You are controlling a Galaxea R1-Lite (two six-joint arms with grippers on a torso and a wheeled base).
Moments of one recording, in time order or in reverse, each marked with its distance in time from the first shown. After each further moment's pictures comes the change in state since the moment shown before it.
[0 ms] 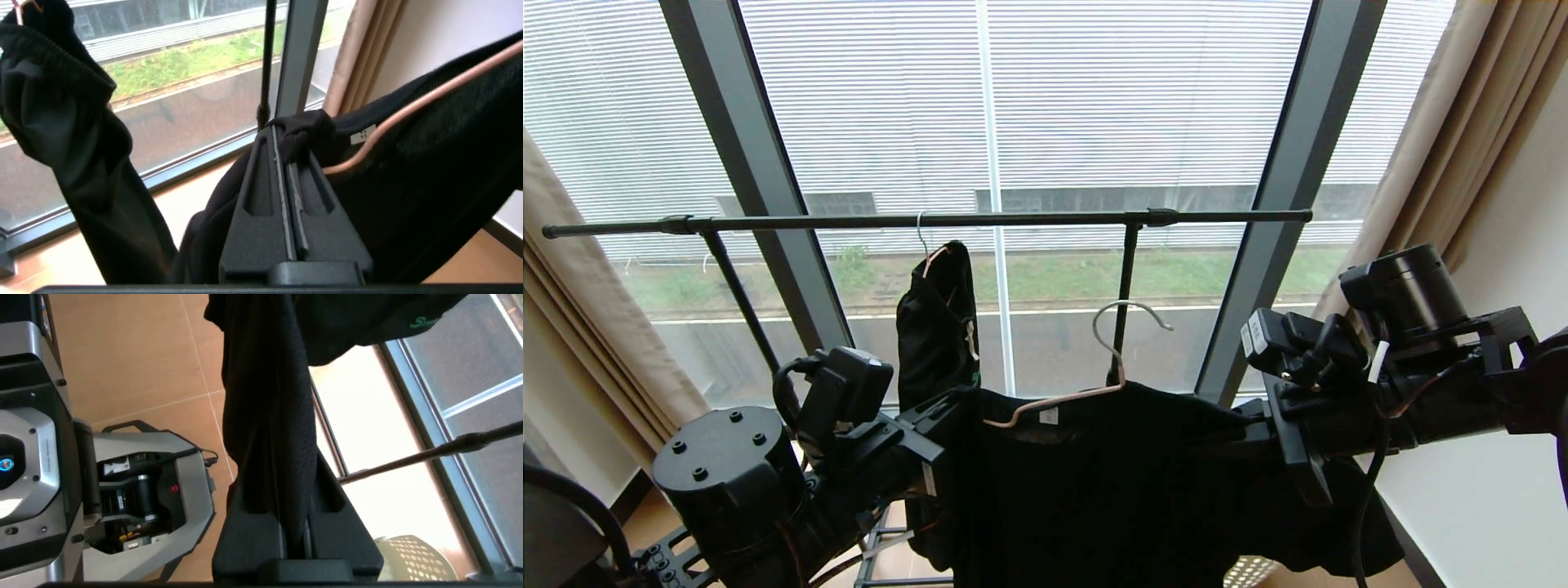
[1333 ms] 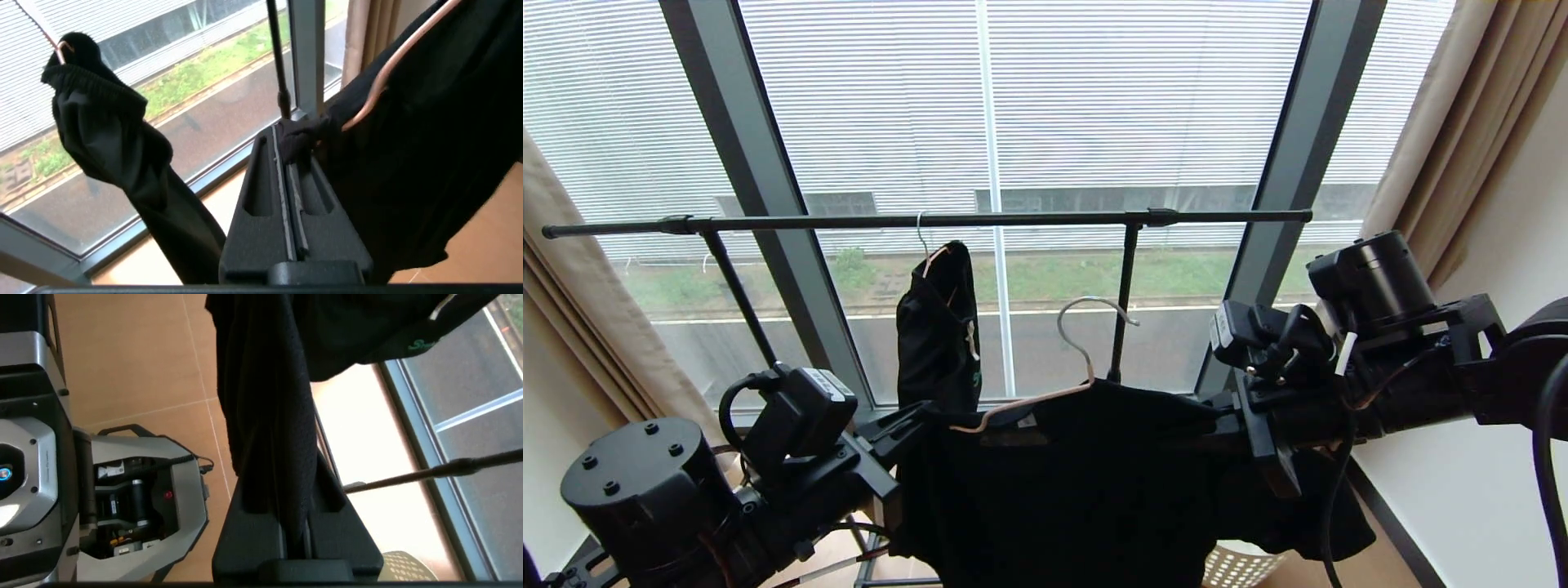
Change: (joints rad) left arm 0.092 -0.094 0.109 0.000 -0.162 0.230; right arm 0.072 0.040 -0.071 0.000 -0.033 0.018
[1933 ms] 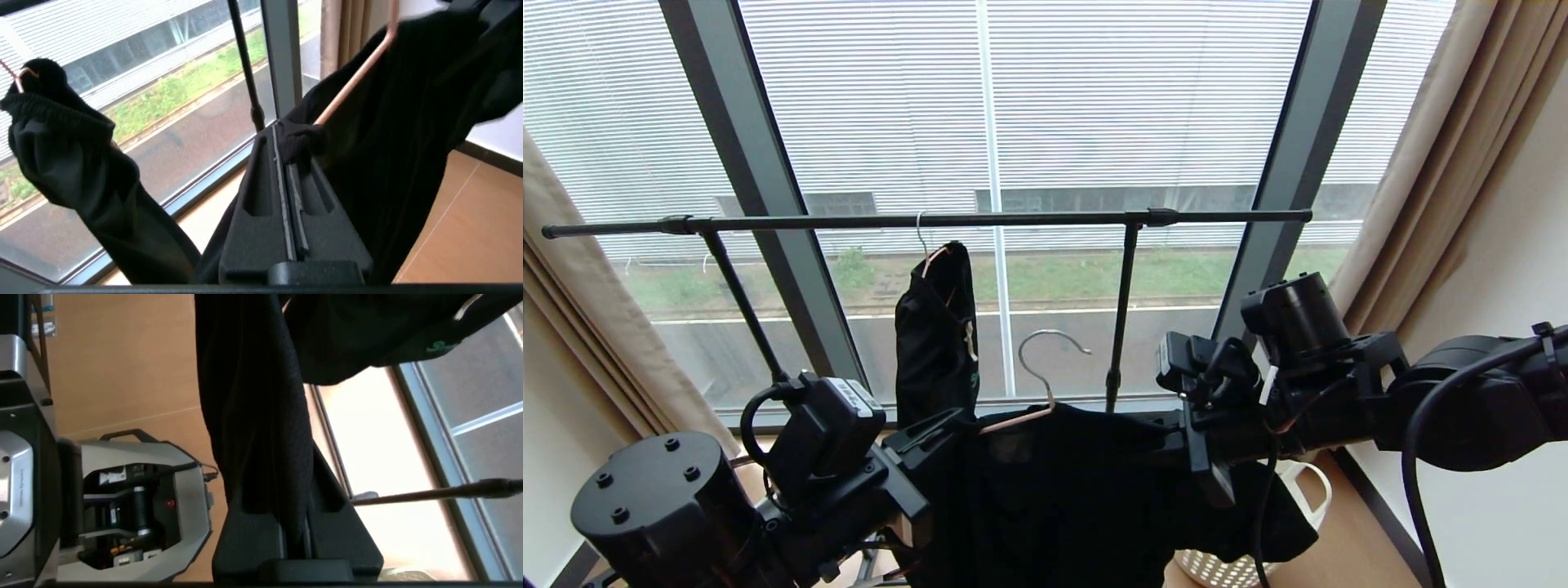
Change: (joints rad) left arm -0.120 -0.007 -0.020 0.000 0.063 -0.010; right arm 0.057 0.135 0.049 -0.210 -0.004 0.048
